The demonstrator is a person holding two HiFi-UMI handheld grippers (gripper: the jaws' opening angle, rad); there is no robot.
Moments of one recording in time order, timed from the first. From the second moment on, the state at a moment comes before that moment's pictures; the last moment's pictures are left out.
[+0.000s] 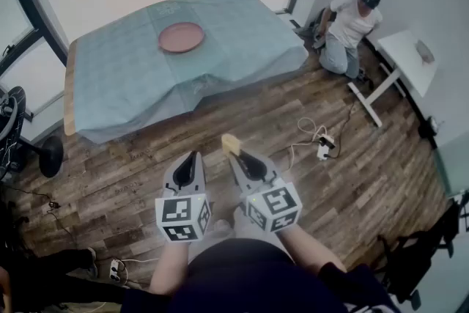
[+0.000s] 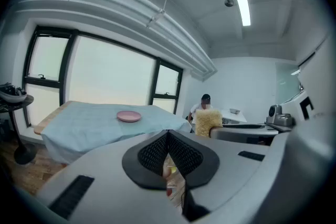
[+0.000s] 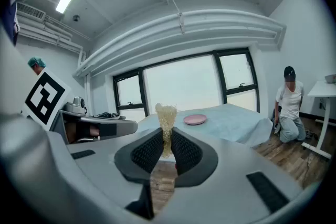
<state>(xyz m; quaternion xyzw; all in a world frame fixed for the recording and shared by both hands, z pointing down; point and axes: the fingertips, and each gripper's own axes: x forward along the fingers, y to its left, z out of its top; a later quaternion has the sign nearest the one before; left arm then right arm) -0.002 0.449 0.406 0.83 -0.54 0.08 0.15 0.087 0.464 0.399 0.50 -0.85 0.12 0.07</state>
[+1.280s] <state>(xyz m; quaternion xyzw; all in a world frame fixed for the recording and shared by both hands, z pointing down) -0.025 0.360 0.433 0.80 -0.57 0.09 0.17 0.065 0.377 0.408 0.47 -0.87 0.14 0.05</state>
